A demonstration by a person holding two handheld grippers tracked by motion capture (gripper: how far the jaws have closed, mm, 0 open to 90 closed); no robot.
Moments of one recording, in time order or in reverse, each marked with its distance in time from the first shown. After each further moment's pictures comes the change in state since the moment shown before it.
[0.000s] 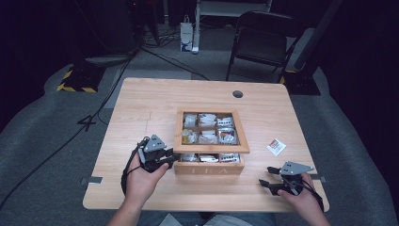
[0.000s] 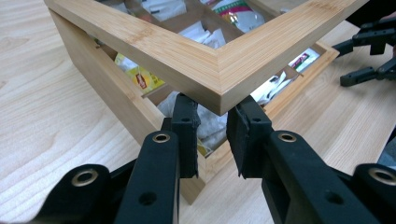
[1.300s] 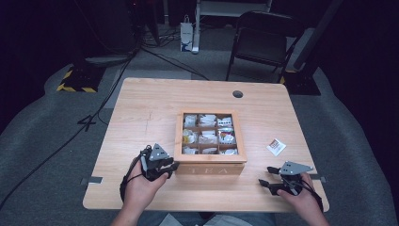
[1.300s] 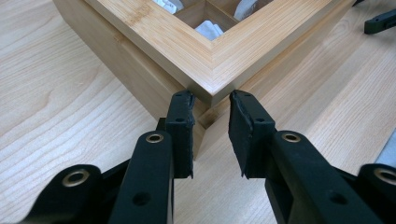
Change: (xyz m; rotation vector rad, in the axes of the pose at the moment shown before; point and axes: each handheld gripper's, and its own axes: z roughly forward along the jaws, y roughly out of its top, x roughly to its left) left arm -0.006 -0.019 0.006 0.133 0.033 0.047; right arm 0.001 0.001 0.001 0.000 -0.004 0.001
